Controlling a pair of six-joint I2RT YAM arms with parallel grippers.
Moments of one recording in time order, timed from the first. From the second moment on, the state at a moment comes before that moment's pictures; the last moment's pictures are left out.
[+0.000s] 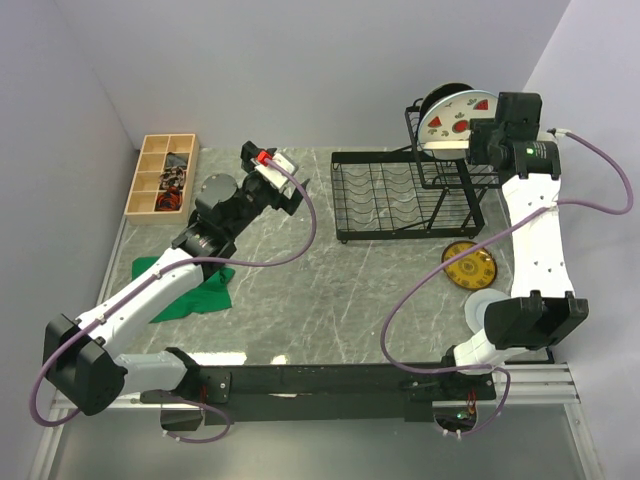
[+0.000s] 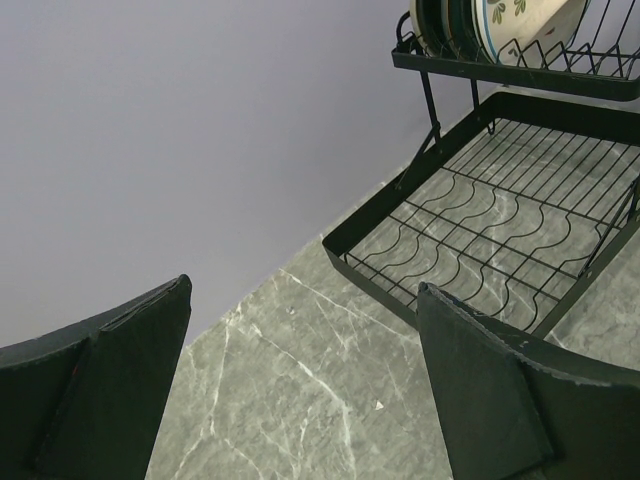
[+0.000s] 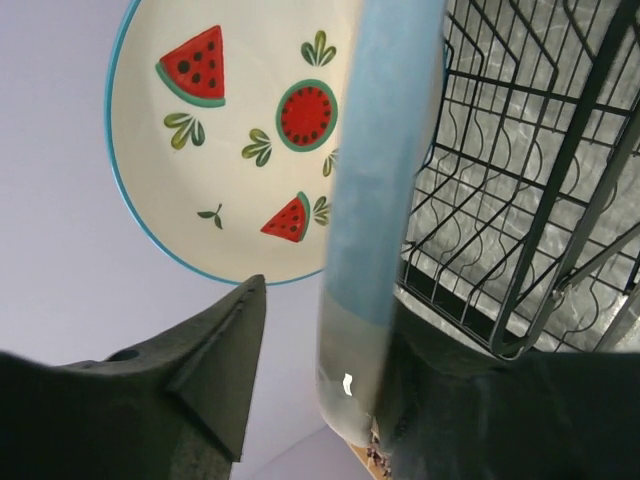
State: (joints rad) left arm -0.61 1.23 1.04 0.29 0.05 0.35; right arm -0.04 1.54 1.86 -0.92 0.23 1.49
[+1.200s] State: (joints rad) left arm -0.61 1.26 1.04 0.29 0.04 0.35; right arm -0.04 1.62 1.94 -0.86 0.21 1.48
